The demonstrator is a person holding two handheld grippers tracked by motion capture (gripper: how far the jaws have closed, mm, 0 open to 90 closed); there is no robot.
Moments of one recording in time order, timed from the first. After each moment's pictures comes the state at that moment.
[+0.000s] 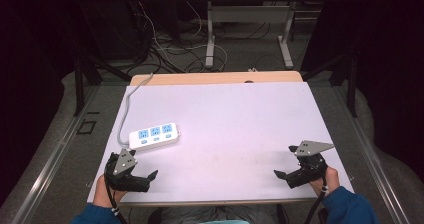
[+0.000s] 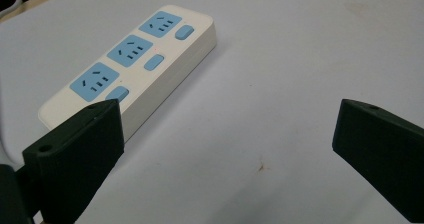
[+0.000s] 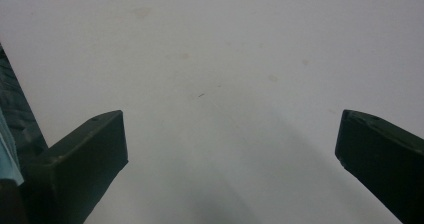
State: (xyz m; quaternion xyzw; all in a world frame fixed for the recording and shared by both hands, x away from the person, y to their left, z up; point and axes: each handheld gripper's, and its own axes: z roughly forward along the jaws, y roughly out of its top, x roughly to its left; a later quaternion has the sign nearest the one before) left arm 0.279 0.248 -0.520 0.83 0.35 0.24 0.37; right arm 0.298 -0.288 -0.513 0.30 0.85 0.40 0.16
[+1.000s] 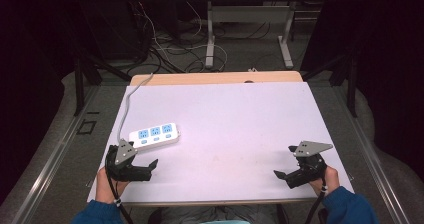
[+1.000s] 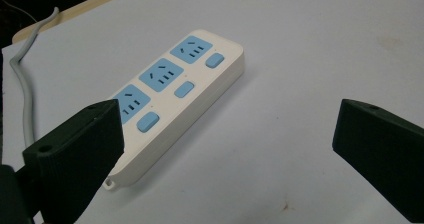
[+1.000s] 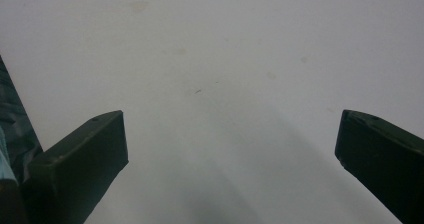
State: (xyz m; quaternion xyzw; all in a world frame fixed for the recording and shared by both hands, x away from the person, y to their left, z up) left arm 0.296 0.243 -0.505 0.81 0.38 0.27 0.37; right arm 0.298 -0.286 -0.516 0.30 0.85 0.40 0.17
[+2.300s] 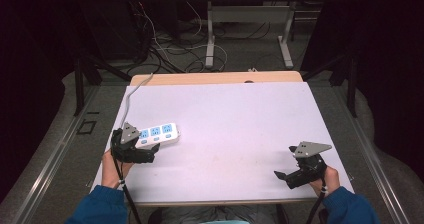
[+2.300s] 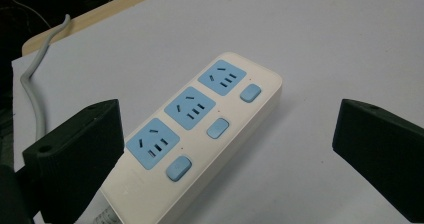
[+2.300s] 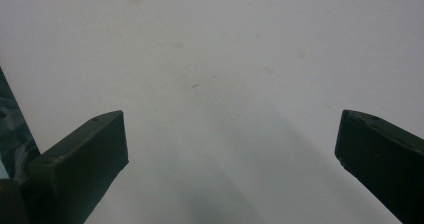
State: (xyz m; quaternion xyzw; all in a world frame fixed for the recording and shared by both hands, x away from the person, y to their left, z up) left arm 0.344 0.240 -0.498 0.80 0.39 0.27 0.36; right arm 0.298 -0.286 -0.517 0.30 0.86 0.38 0.17
